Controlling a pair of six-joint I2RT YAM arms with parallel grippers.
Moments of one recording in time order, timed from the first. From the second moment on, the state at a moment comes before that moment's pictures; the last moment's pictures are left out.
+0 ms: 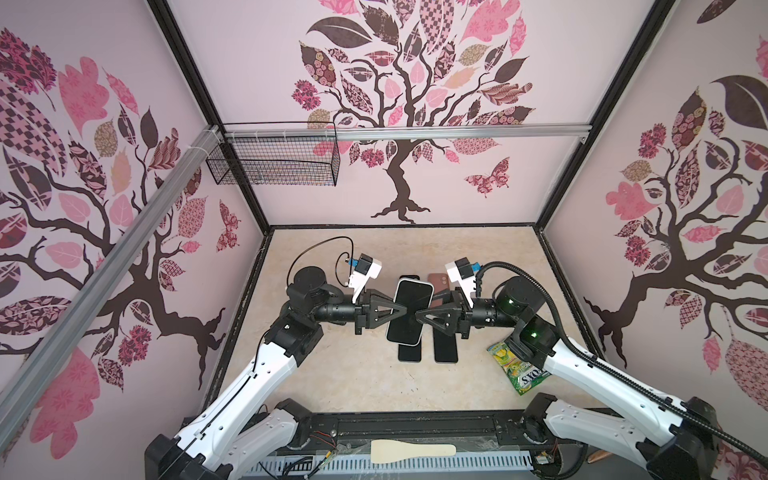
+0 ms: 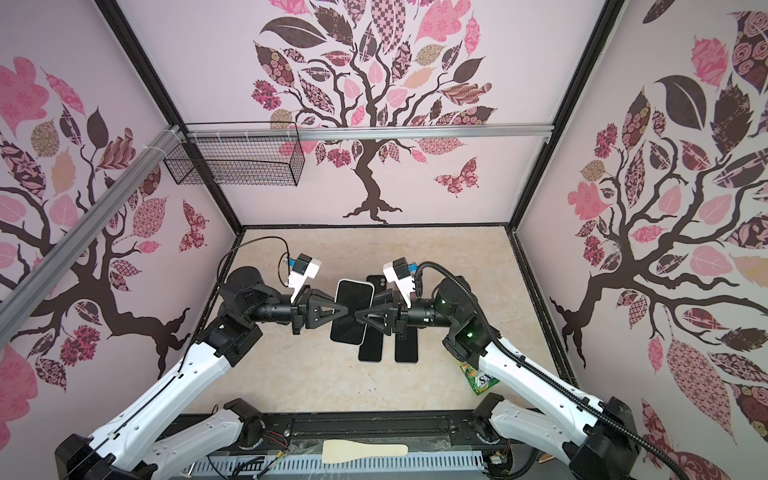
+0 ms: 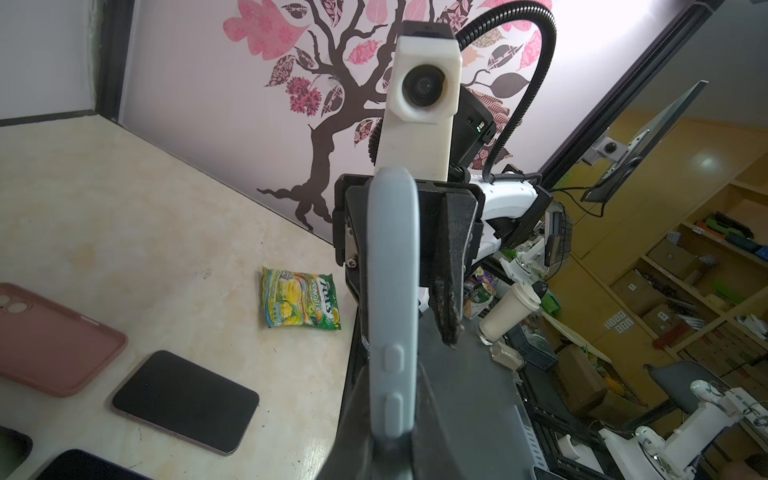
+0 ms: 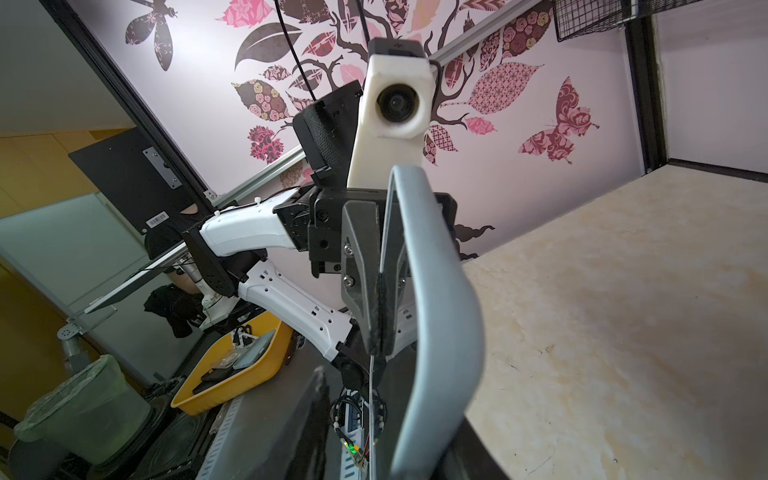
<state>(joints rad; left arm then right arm) -0.50 0.97 0.86 0.06 1.09 -0.47 0.71 1.00 0.79 0.34 -0.81 0.55</state>
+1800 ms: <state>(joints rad) -0.56 0.93 0.80 0.33 0.98 -0.69 0.70 0.90 0.70 0.72 -0.52 0.84</state>
